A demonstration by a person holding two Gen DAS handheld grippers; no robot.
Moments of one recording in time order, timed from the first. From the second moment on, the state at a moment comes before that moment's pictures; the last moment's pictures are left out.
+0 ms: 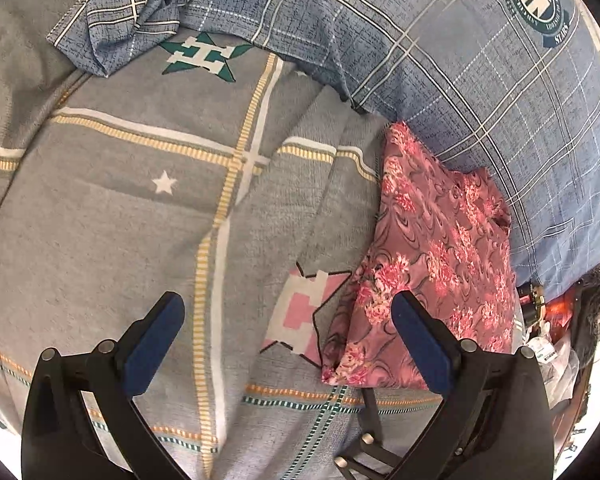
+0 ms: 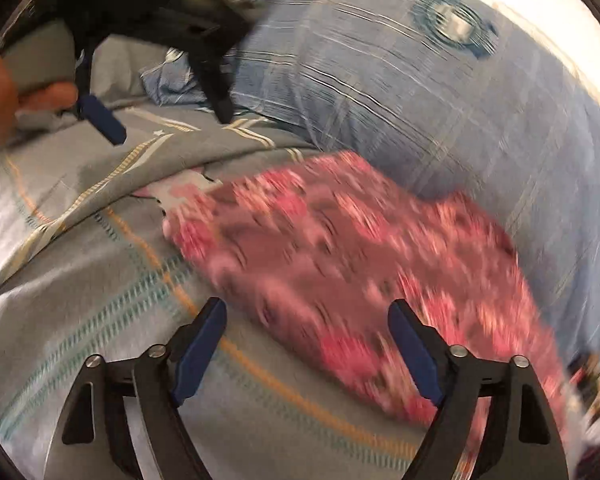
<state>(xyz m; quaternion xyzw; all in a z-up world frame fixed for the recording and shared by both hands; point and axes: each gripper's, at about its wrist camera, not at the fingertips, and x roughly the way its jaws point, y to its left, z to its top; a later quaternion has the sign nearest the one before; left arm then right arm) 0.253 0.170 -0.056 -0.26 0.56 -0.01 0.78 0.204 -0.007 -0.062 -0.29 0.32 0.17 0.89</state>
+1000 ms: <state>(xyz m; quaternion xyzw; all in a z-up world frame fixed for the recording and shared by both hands) 0.370 0.062 -0.078 -0.25 0.63 -0.14 0.72 0.232 -0.065 -0.021 -0.09 0.25 0.16 0.95</state>
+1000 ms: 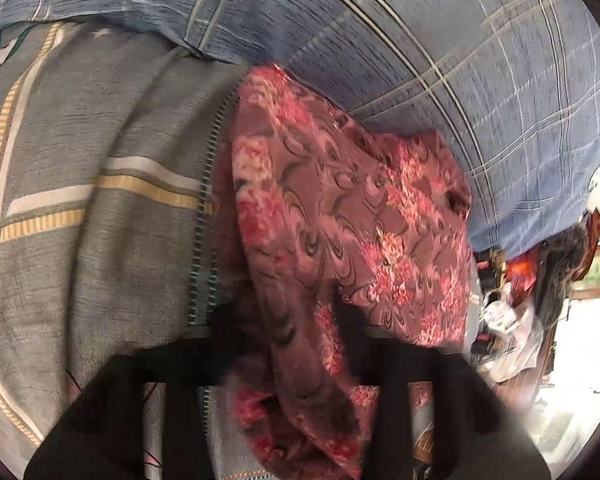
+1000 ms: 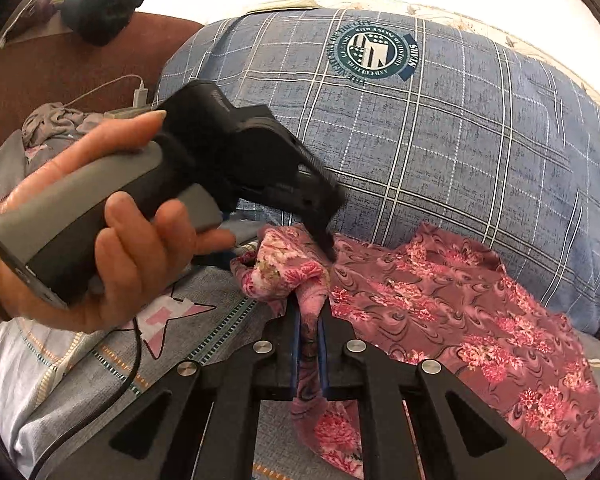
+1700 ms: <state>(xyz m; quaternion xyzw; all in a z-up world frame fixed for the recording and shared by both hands) 0.337 -0.061 0.027 -0.19 0.56 -0.17 0.79 0.192 -0.236 0.035 0.12 0.23 0.13 0.96</state>
